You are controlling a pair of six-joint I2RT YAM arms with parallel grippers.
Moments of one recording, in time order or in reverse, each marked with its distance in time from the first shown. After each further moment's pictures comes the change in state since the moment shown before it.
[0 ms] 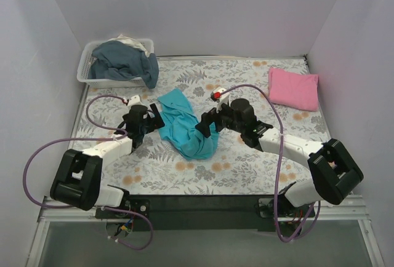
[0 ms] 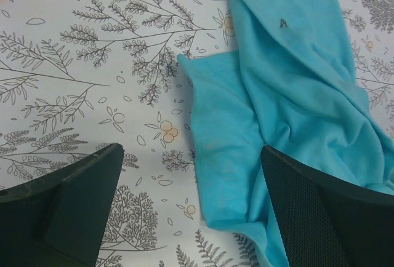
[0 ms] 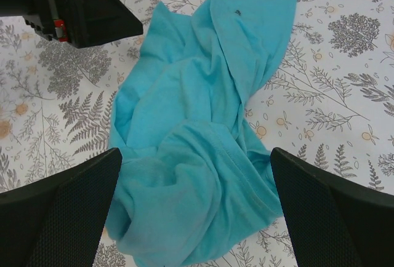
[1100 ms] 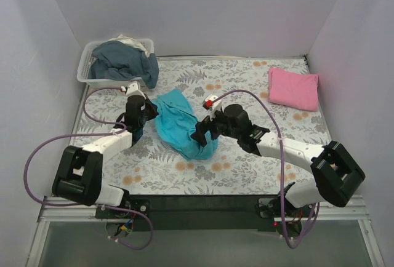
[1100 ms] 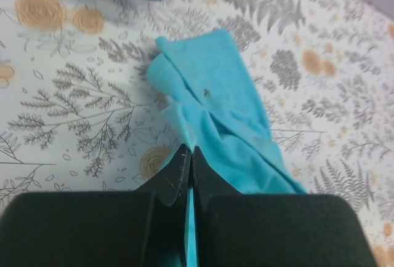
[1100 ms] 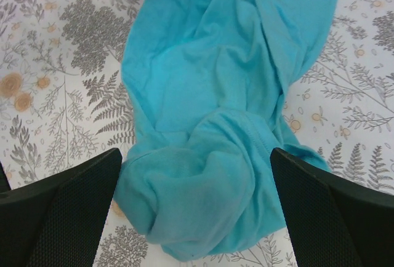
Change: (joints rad) left arm 0.023 0.111 0.088 0.187 0.089 -0.010; right arm 0.091 -0.023 -0.002 -0.051 0.020 -0.026
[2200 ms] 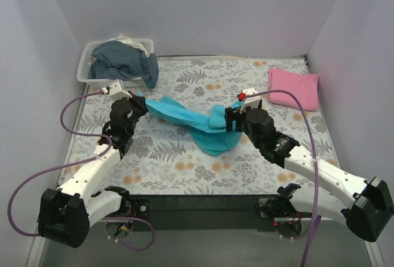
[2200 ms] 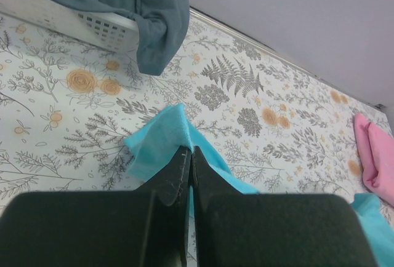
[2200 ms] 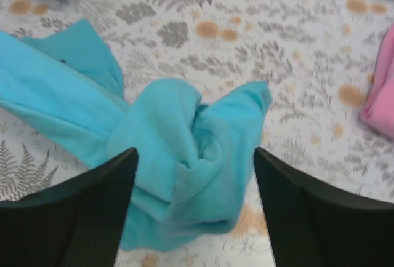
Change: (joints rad) left arm 0.002 -0.406 -0.031 -0.095 -0.125 0.021; right arm -0.010 -0.360 -0.035 -0.244 0.608 0.035
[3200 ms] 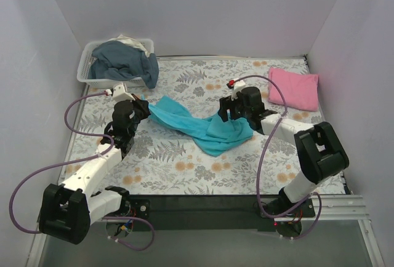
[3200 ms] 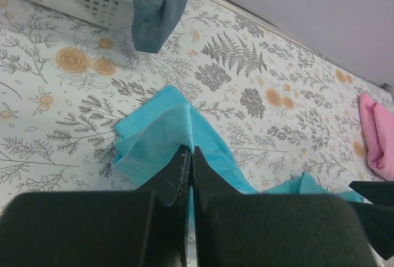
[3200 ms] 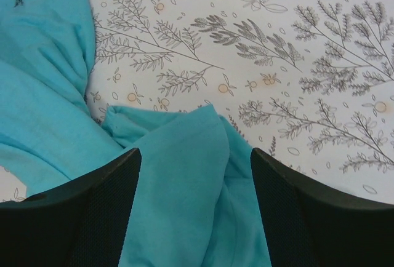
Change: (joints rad) left arm 0.000 0.035 -0.031 0.011 0.053 -0.010; right arm -0.317 0.556 0.117 0.188 -0.526 -0.071
